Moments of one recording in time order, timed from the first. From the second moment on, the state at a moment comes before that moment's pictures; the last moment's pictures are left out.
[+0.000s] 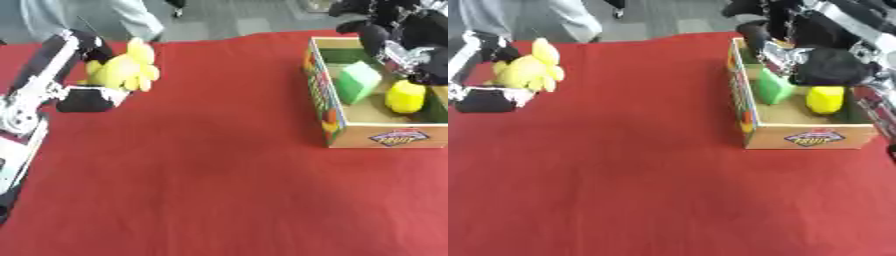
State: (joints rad) left arm -0.78 0.34 -0.22 -1.49 -0.41 0.04 -0.10; right arm -0.54 -0.85 0.14 -1.98 -0.38 0.05 0.29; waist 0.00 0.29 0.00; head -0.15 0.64
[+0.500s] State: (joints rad) left arm -0.76 0.24 -0.24 -1.49 -0.49 -0.03 0.06; right arm -0.58 -0.83 0.21 -1.98 -0.26 0.11 0.34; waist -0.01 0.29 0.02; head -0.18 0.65
